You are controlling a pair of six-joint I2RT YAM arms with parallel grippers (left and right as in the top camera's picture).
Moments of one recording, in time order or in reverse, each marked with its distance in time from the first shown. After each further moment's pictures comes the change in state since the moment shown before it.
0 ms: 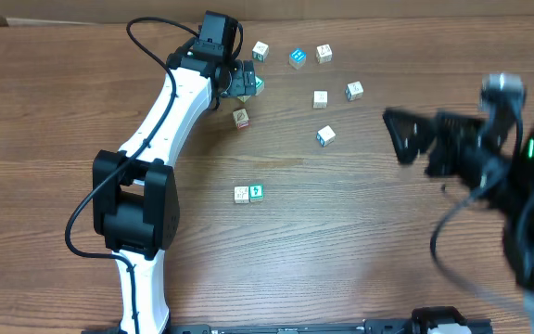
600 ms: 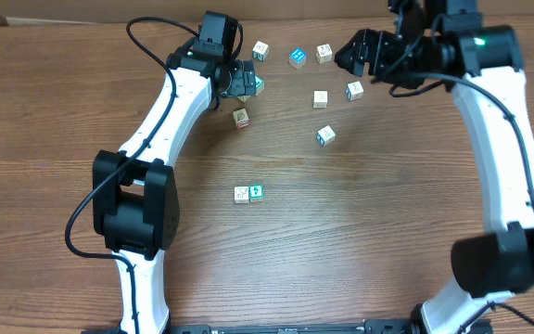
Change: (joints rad) left arm 0.000 0.000 0.000 0.000 0.000 0.000; right arm 0.055 0.853 0.566 -0.253 -0.026 -0.090
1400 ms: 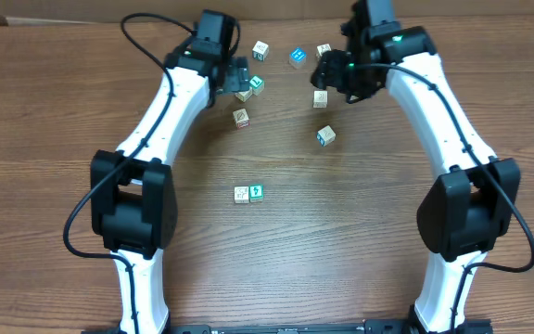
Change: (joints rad) left arm 0.038 0.000 0.000 0.009 -0.077 0.000; right arm 0.150 0.234 -0.001 0.132 0.219 0.106
